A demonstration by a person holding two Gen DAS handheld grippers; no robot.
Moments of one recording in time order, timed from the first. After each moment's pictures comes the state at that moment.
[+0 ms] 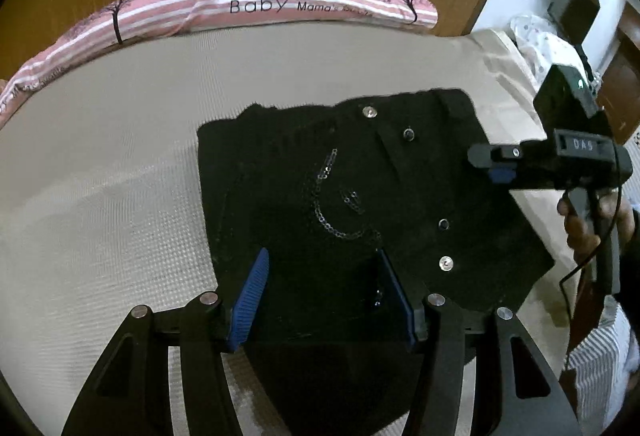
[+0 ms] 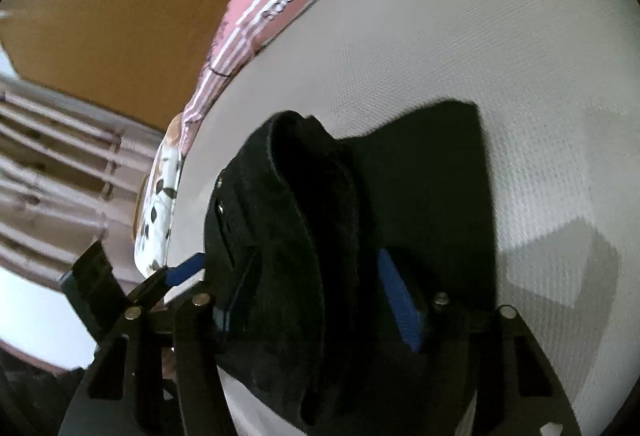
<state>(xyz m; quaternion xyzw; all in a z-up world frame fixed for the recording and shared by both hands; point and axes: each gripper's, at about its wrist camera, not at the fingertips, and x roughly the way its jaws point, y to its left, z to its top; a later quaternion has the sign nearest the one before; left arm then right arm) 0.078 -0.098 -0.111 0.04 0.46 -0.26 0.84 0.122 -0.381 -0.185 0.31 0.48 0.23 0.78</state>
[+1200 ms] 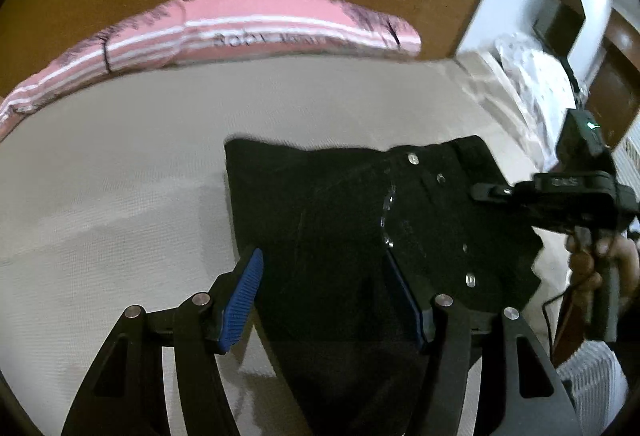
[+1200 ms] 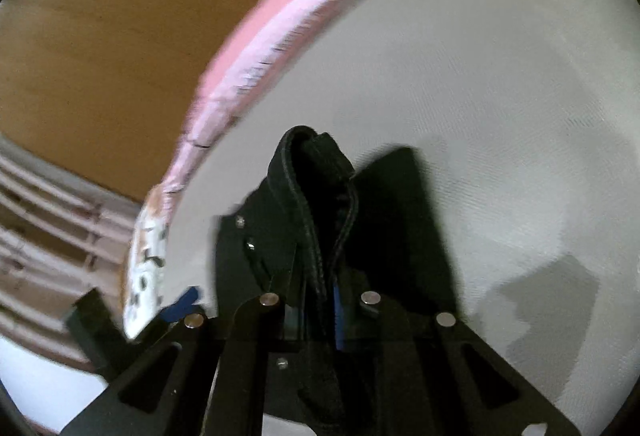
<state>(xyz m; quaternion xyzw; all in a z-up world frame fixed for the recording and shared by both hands) 0.085 -0.114 -0.086 0.03 0.43 -0.29 0.85 0.075 -0.409 -0.150 0.37 0.43 0.09 0.82</state>
